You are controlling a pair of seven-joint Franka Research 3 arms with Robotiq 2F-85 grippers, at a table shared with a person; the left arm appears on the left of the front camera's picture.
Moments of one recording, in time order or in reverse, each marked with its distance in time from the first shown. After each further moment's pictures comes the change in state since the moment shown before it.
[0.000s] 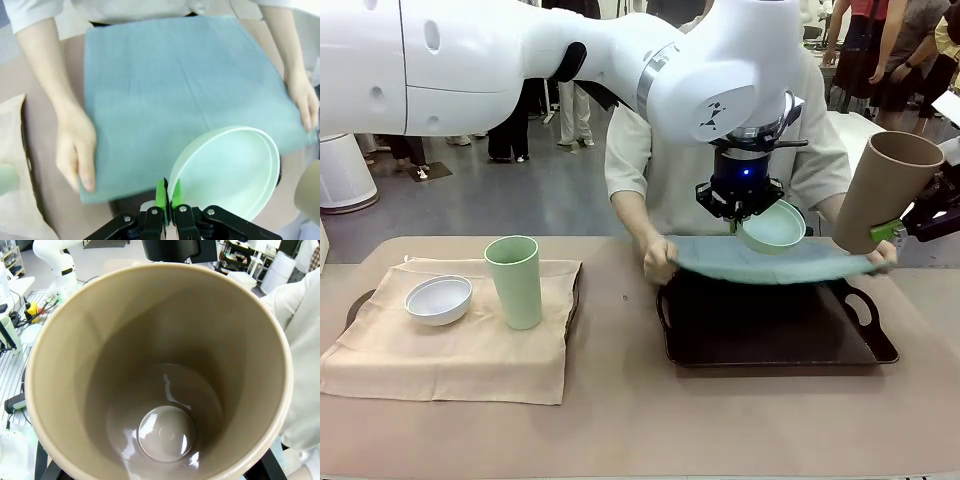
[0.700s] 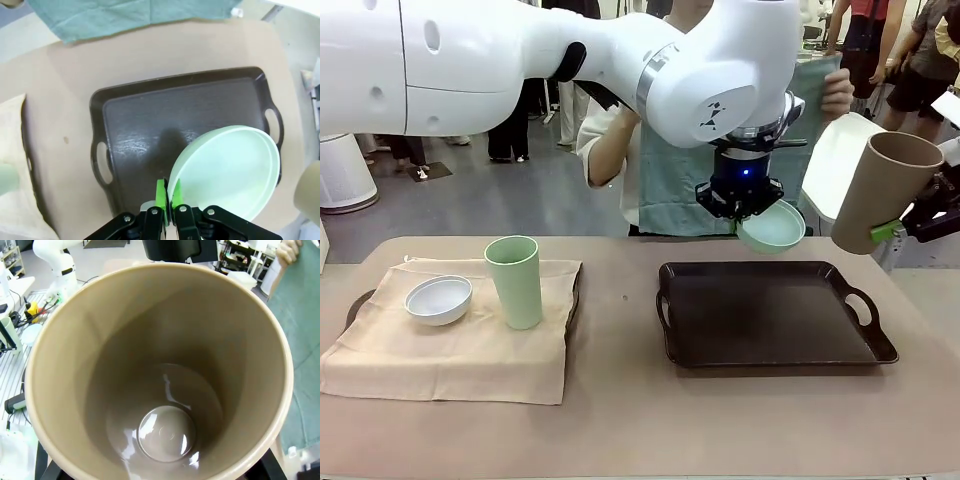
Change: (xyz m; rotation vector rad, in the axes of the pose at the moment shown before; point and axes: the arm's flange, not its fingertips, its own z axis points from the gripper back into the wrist) left arm 0.000 0.000 0.000 0.001 0.000 0.000; right arm 0.000 0.000 -0.001 0.001 0.000 -0.001
